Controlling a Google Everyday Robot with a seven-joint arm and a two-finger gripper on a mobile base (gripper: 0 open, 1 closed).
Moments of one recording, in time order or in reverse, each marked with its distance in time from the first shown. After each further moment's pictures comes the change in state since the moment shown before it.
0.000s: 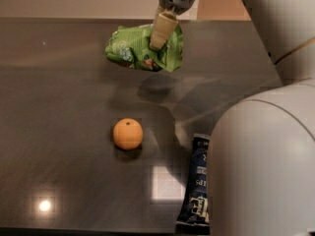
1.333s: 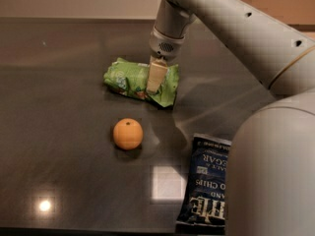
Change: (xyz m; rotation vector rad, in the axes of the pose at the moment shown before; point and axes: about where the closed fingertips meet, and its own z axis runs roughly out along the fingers) arm 0.039 0.028 0.116 -0.113 0.116 0.052
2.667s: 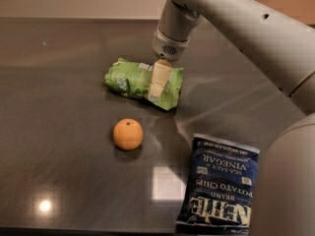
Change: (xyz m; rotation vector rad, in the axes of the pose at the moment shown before) arm 0.002 0.008 -0.010 0.074 -0.029 0.004
